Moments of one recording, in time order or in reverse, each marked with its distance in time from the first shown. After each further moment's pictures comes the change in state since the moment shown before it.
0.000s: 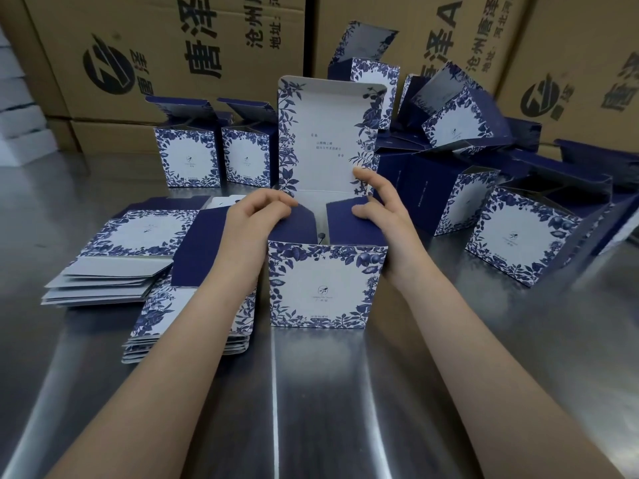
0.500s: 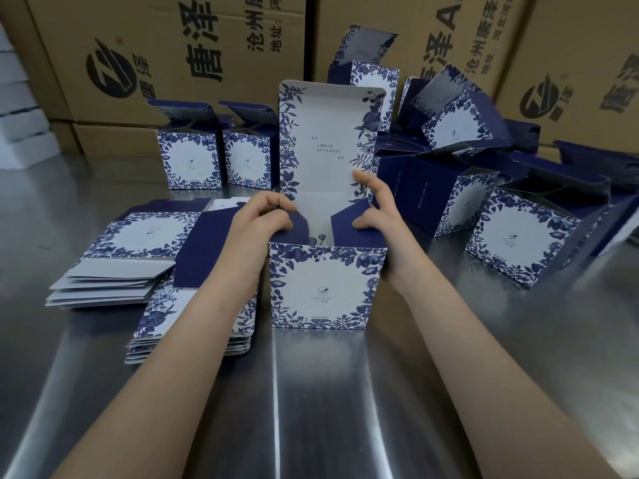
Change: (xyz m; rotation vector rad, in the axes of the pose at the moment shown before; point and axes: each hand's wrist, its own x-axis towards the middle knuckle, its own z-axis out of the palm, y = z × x) left_hand -0.003 -0.001 -0.003 -0.023 -0.068 -0.060; right_hand -0.003 -0.003 0.002 0.016 -0.081 0.047
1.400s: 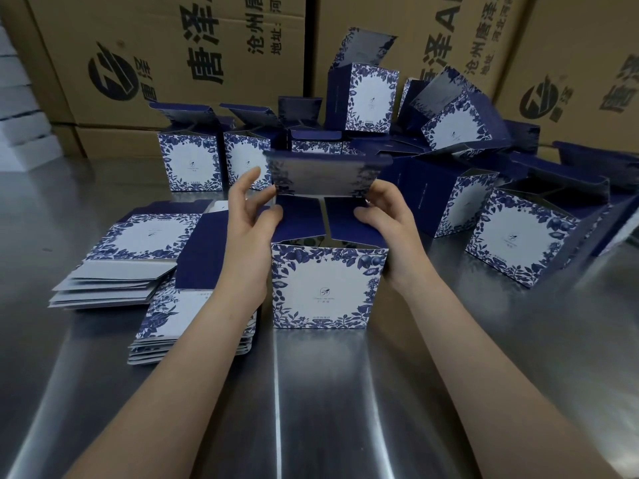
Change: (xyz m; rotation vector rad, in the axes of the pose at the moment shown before) left_hand -0.008 -0.006 0.009 -0.141 0.177 0.165; right_hand 0.003 0.010 -0.006 -0.164 0.138 -0.205
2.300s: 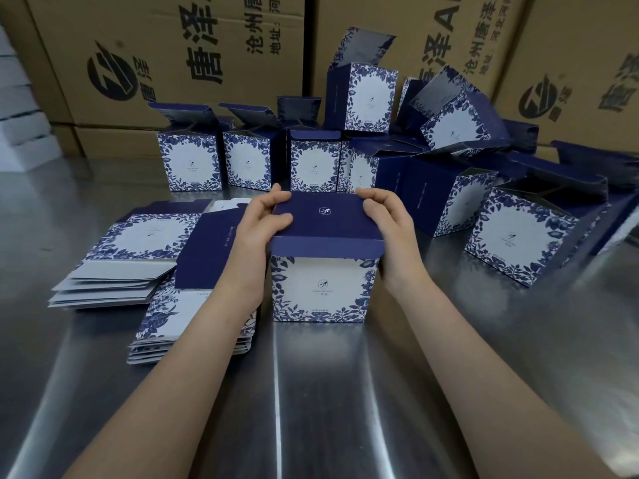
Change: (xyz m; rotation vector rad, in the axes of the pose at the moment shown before) left_hand 0.001 -0.007 -0.003 -0.116 -0.153 -0.106; right_hand -0.003 0.003 0.003 0.058 0.128 0.037
